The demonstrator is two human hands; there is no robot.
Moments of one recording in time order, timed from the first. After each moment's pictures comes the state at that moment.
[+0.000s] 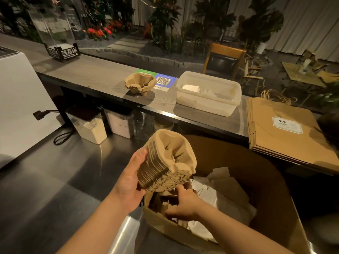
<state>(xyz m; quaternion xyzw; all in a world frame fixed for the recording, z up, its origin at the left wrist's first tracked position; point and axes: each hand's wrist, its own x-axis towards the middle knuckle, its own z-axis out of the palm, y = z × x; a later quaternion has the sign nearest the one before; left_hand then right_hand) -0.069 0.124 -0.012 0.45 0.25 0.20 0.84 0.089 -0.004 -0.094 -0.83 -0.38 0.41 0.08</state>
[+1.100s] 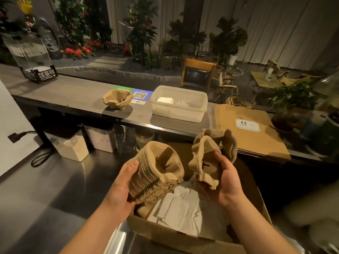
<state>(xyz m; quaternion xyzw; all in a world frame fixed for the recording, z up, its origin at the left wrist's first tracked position) -0.062 0.090 0.009 0.47 0.24 0.18 0.83 0.122 -0.092 0.052 -0.47 0.04 0.35 0.81</state>
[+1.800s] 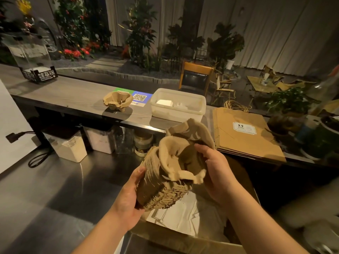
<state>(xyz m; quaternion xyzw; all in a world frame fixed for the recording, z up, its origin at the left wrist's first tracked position) -0.054 0.063 0.014 0.38 0.27 0.17 0.87 0.101 -0.069 0.100 -0.62 -0.10 0.33 0.70</state>
